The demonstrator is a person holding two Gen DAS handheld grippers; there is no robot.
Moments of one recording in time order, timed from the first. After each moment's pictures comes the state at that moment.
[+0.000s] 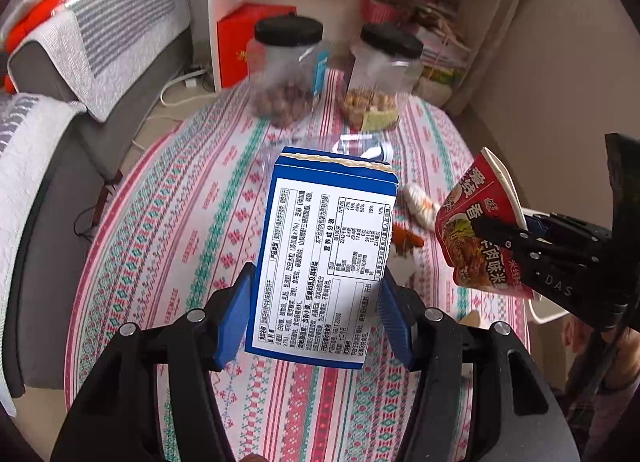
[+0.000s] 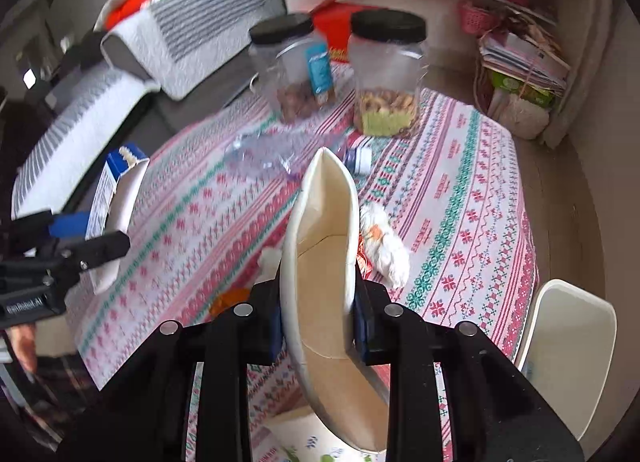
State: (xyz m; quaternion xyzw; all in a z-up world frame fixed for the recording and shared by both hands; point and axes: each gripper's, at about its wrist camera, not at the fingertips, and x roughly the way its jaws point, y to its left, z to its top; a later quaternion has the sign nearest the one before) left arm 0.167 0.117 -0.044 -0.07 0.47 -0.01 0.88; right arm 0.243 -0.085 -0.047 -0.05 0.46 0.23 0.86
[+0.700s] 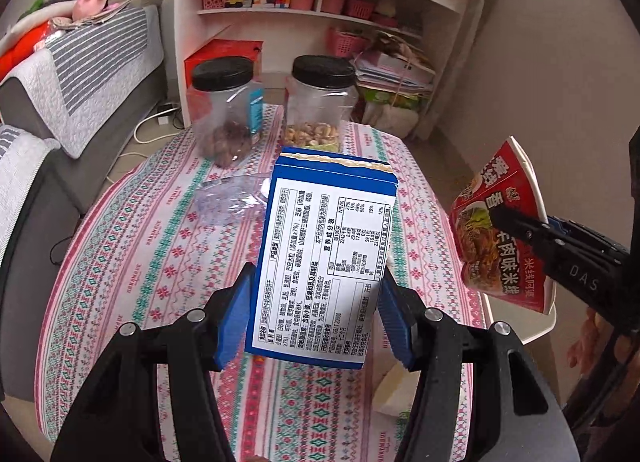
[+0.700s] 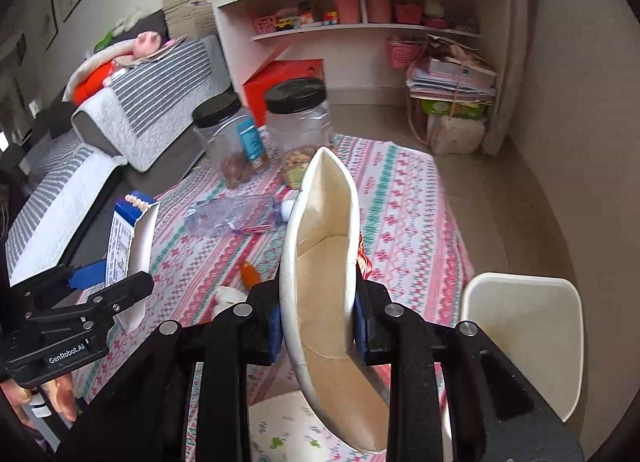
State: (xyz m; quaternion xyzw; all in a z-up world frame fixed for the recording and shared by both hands) left arm 0.173 0.044 -0.036 -0.06 0.42 -0.05 0.90; right arm 0.223 -0.167 -0.009 0.00 0.39 0.14 0.91
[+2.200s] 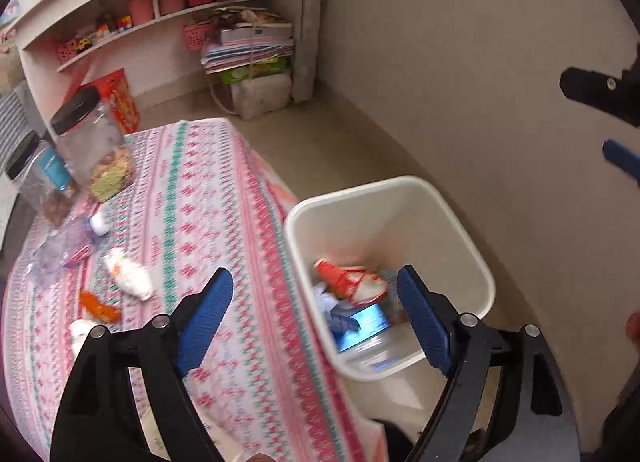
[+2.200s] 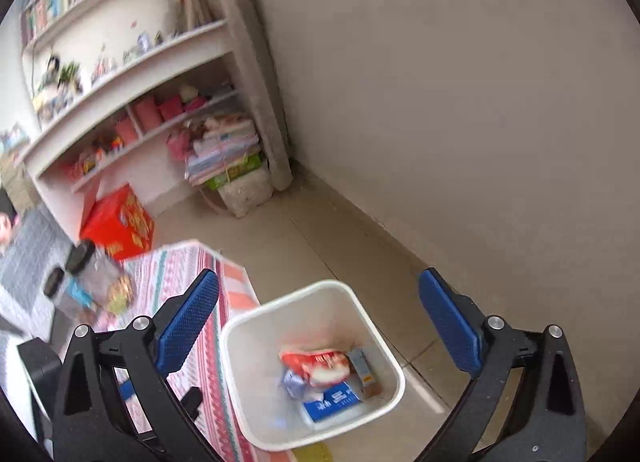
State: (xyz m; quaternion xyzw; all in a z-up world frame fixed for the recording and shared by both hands) left arm 0.190 -0.223 -0.057 0.06 0.44 -0.17 0.88; right arm 0.154 -0.402 0.022 0.15 0.31 -0.15 0.93
